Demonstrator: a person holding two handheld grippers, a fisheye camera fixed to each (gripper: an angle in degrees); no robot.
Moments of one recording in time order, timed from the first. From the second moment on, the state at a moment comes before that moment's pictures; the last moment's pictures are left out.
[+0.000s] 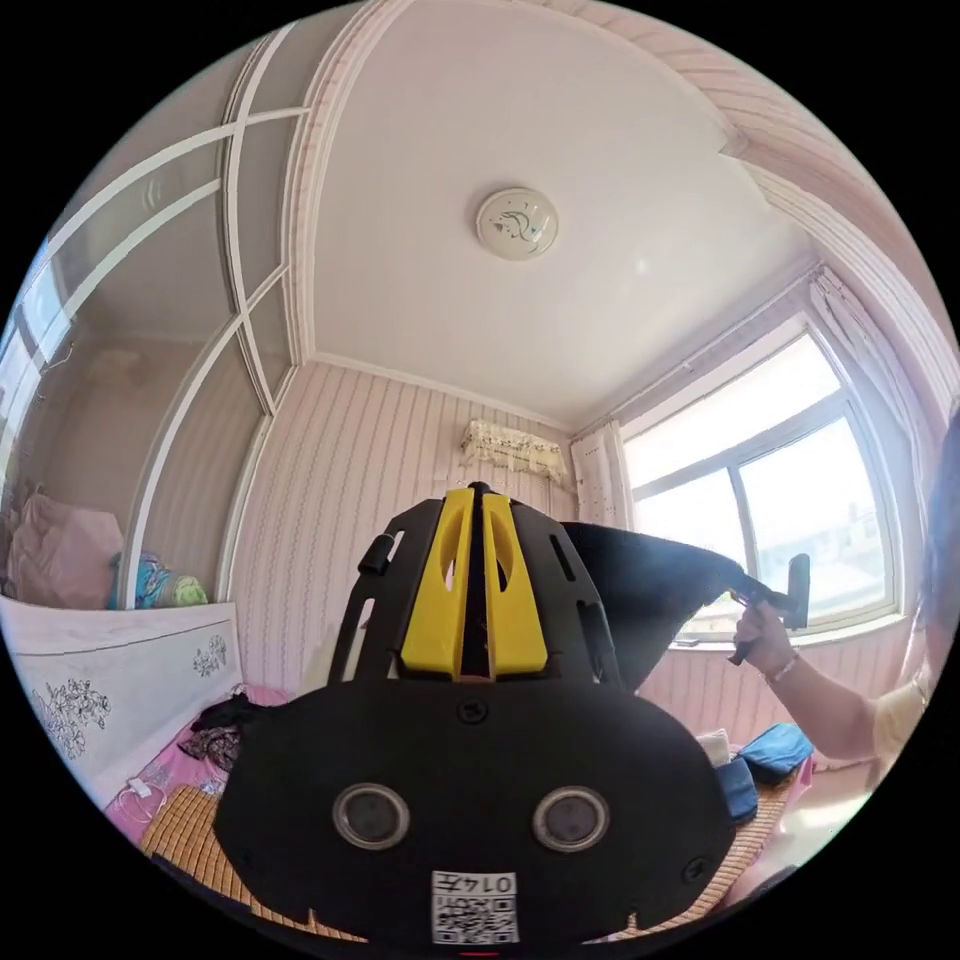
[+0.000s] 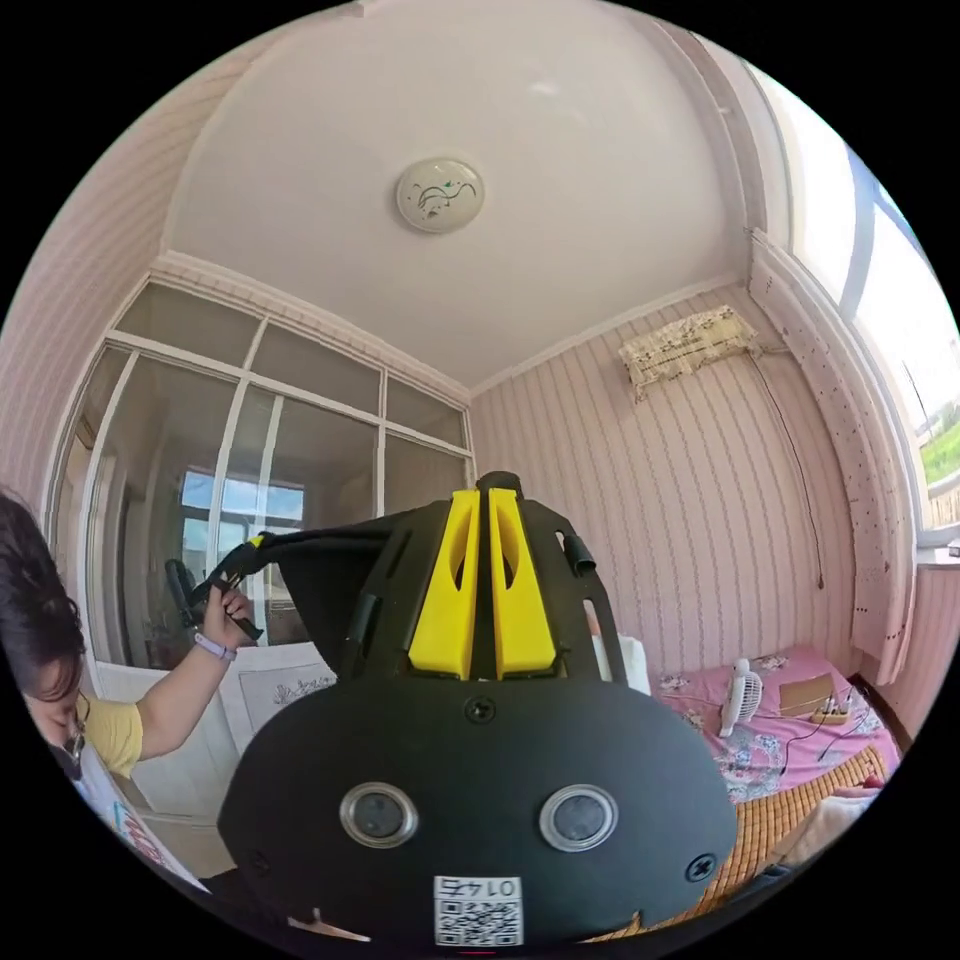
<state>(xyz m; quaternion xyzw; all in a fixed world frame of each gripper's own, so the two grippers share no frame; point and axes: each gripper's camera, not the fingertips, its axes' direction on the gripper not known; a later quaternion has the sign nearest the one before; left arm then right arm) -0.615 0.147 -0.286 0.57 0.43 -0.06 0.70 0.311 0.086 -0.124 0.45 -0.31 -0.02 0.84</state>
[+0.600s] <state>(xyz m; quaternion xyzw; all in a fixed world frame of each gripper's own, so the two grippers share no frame) -0.423 0.229 0.220 -0.16 0.48 -0.07 0.86 0.277 0.262 0.316 -0.19 -0.30 0.15 0.92</state>
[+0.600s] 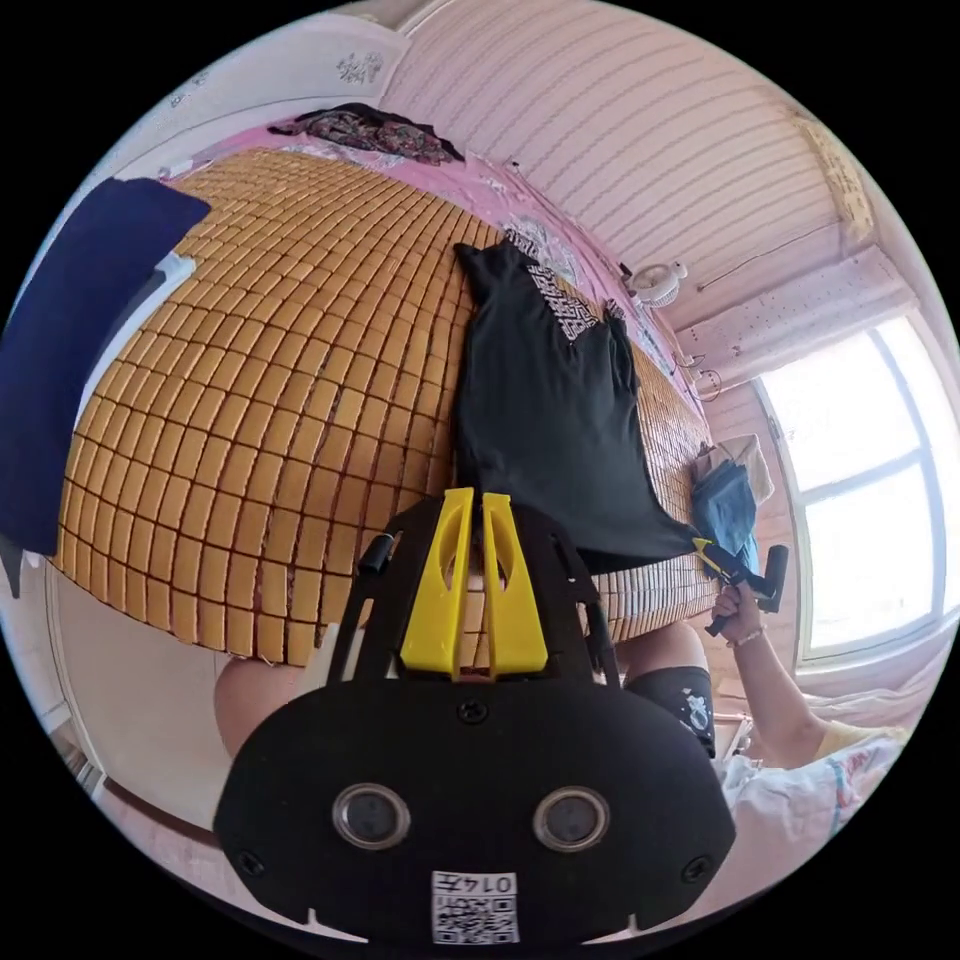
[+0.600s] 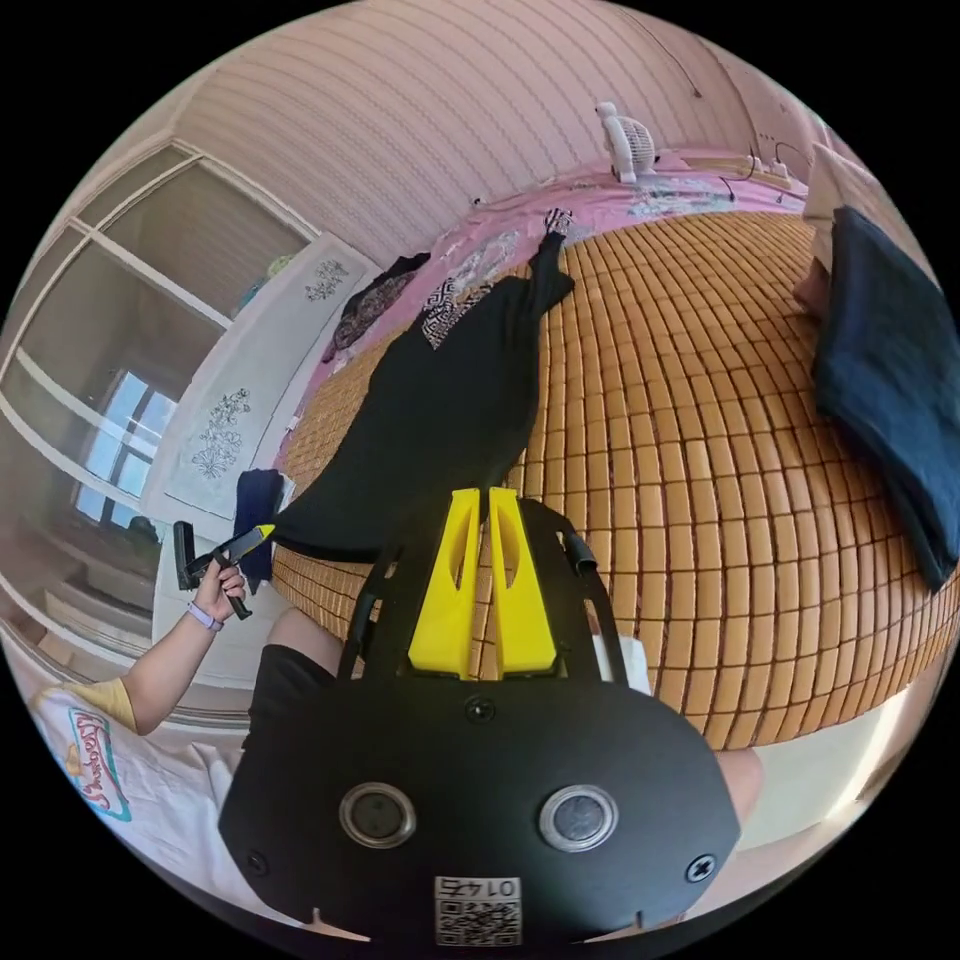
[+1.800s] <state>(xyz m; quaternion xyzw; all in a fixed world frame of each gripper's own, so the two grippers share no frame) -0.403 0.131 0.361 -0.23 0.42 0.04 0.88 0.291 0.141 0.402 -0.31 -0.24 0.10 0.92</state>
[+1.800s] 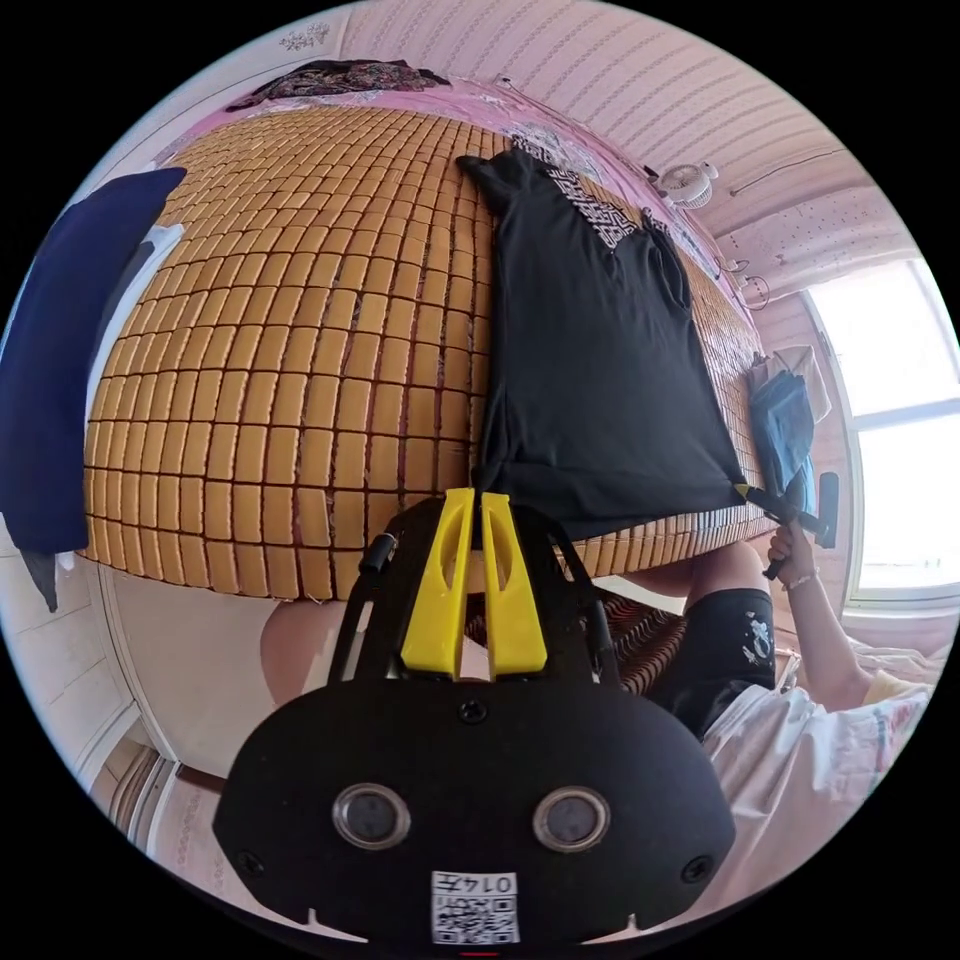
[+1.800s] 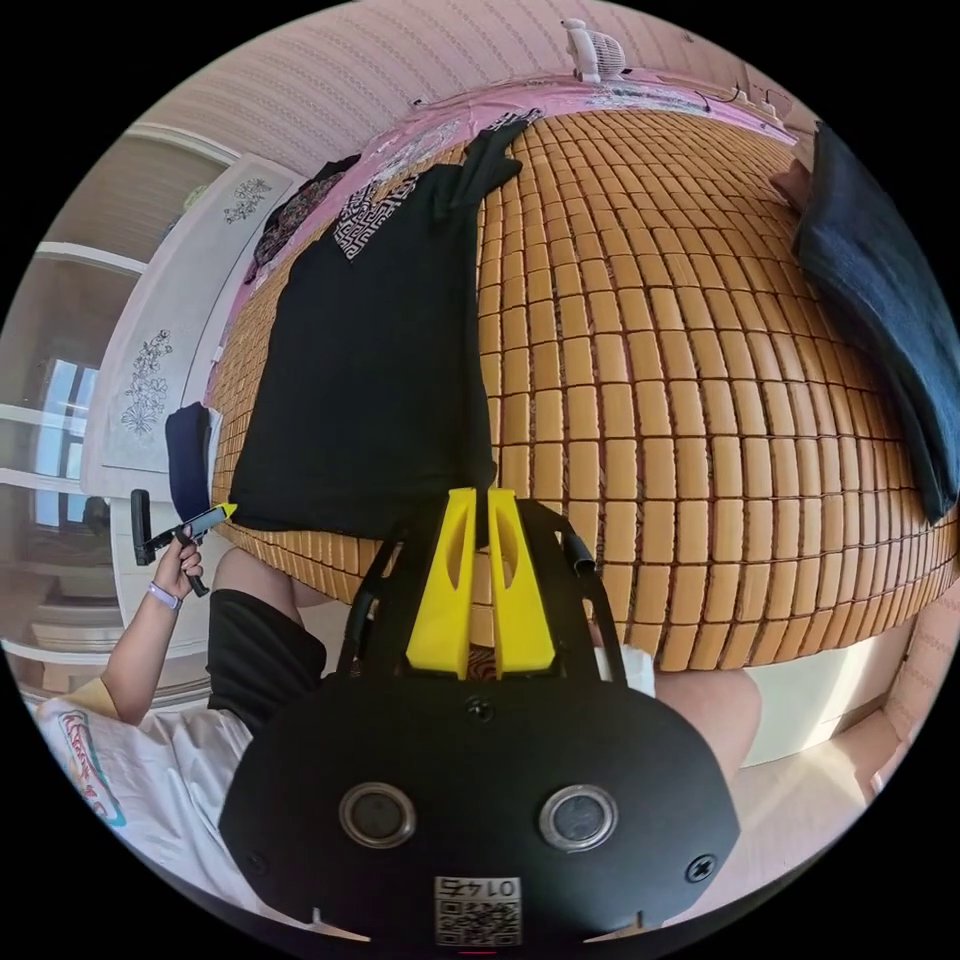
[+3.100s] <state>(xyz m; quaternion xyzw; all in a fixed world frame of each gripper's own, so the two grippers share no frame) -0.147 0.062 0.436 -0.18 0.47 0.19 0.84 0.333 -0.077 0.582 -0.20 -0.19 0.13 0.95</state>
